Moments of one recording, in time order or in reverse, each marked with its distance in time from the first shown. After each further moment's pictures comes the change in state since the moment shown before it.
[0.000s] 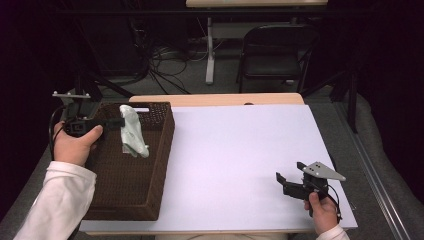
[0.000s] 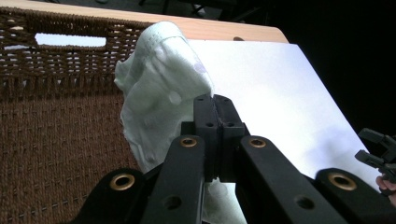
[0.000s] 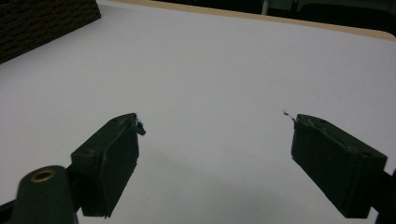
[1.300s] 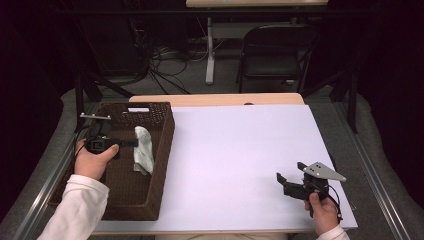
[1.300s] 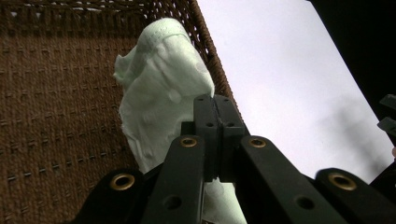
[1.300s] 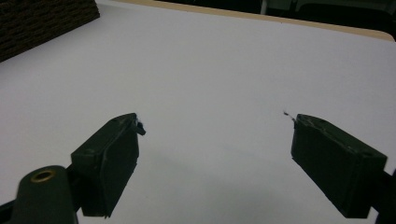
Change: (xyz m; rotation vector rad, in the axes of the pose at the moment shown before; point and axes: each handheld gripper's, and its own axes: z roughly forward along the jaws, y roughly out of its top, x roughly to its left) left arm 0.017 -0.044 0.051 0.119 -0.031 -0.036; right arm 0.000 -0.001 -0.001 -0.002 -0.003 -0.003
